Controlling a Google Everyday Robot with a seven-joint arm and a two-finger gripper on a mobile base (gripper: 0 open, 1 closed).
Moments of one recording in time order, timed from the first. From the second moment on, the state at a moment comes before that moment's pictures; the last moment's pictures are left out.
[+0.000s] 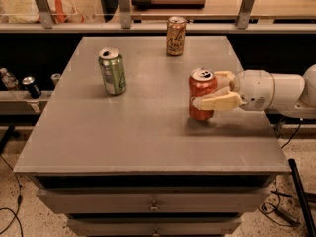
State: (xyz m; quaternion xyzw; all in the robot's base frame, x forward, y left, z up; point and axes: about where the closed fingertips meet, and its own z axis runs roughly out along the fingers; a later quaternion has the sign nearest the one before) arm 0.533 -0.123 0.899 -0.47 0.55 0.44 0.53
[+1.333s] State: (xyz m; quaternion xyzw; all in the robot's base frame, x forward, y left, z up) arm 0.536 -0.123 0.887 -0.45 0.56 0.44 0.55
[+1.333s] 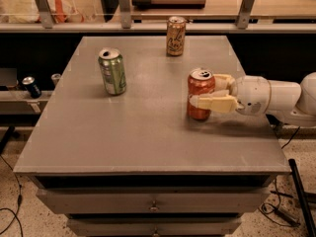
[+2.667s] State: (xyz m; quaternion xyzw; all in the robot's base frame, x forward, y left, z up) arm 0.536 -0.129 0.896 -0.49 0.57 0.39 0.53
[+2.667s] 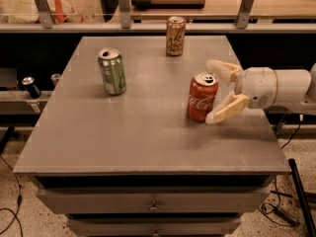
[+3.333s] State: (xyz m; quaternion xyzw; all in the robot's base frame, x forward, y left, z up) arm 0.527 -0.153 0.913 -0.57 0.62 0.27 0.47
